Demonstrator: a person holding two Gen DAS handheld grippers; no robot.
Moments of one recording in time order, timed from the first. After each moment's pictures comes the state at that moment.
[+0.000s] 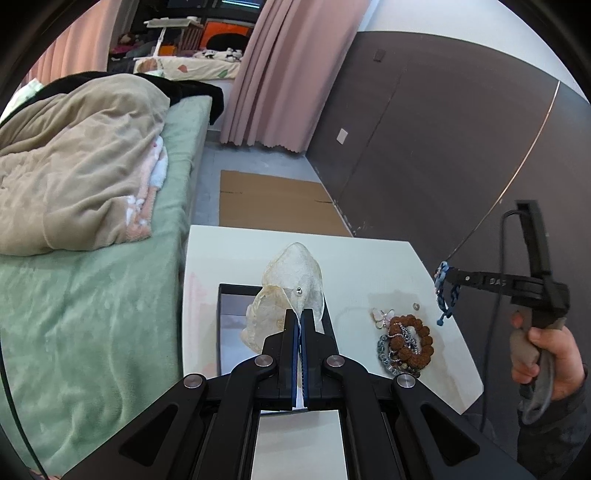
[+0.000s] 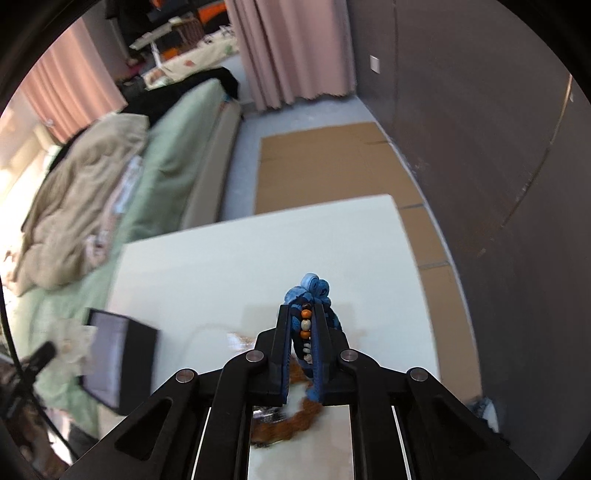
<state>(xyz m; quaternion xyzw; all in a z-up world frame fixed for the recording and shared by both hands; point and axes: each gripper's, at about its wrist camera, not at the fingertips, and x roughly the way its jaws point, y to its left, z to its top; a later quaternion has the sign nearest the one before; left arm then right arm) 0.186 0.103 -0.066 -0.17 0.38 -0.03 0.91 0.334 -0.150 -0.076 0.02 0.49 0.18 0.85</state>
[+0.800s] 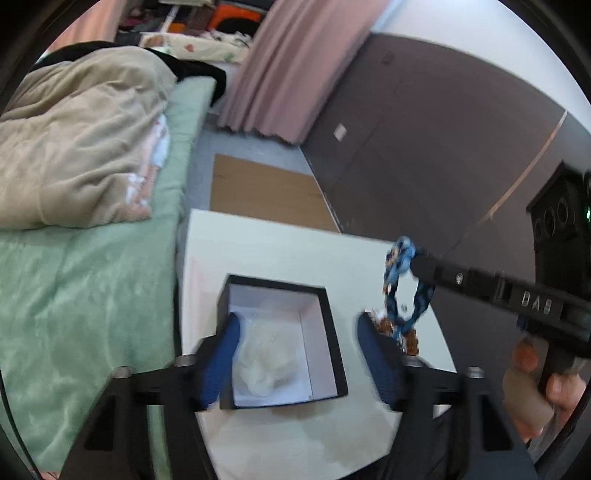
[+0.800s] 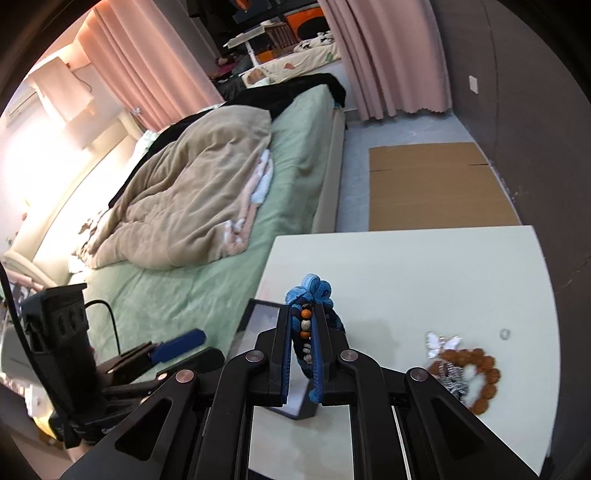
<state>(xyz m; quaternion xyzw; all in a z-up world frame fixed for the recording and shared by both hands) 0.184 0.131 -0.071 -0.23 0.38 -0.05 0.90 0.277 -0.025 -0.040 0.04 0.46 0.34 0.82</state>
